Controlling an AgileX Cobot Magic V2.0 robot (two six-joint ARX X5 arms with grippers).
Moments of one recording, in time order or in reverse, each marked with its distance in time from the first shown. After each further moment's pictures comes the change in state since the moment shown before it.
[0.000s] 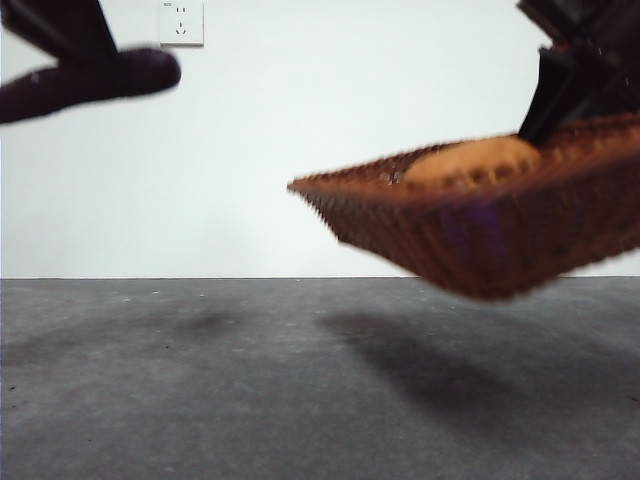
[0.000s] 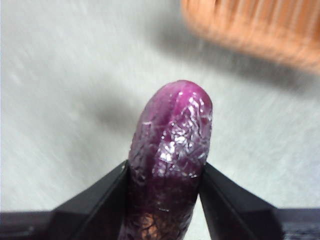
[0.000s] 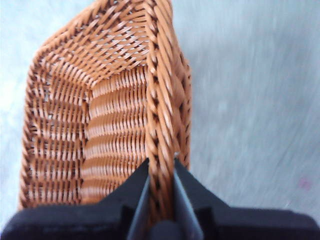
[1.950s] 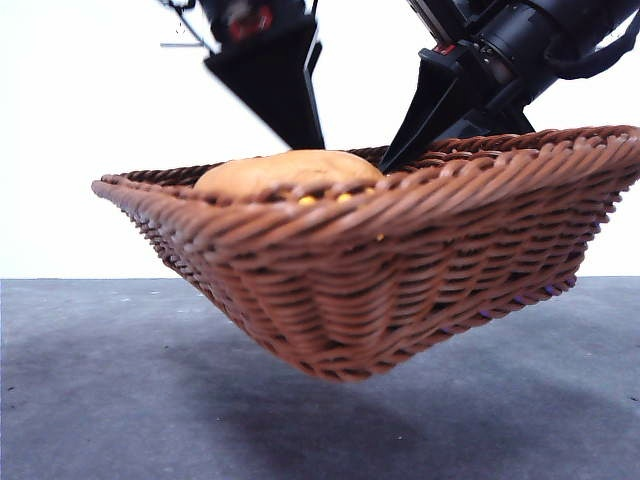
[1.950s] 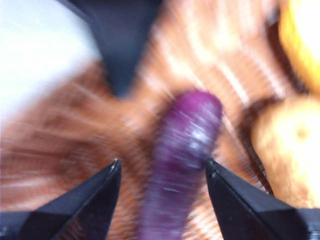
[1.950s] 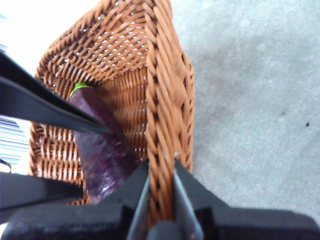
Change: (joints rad) left arm -0.557 0.328 0.152 -0.020 -0.246 0.190; right arm 0.348 0.007 -0.113 0.184 -0.013 0.136
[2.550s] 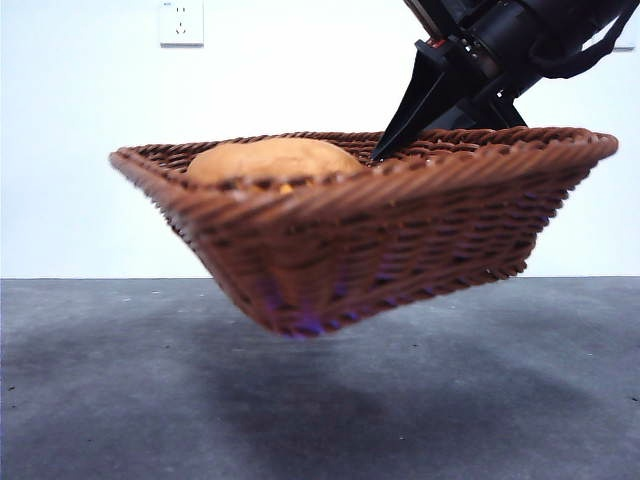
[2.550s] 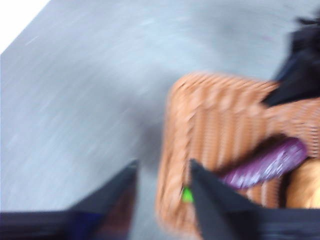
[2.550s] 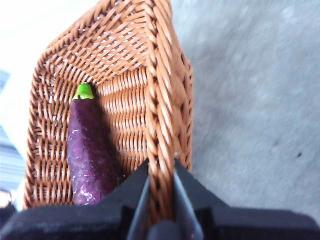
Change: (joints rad) left arm 0.343 -0.063 0.507 -0.369 0.011 -0.401; right arm -0.030 0.000 0.000 0.108 0.023 0.058
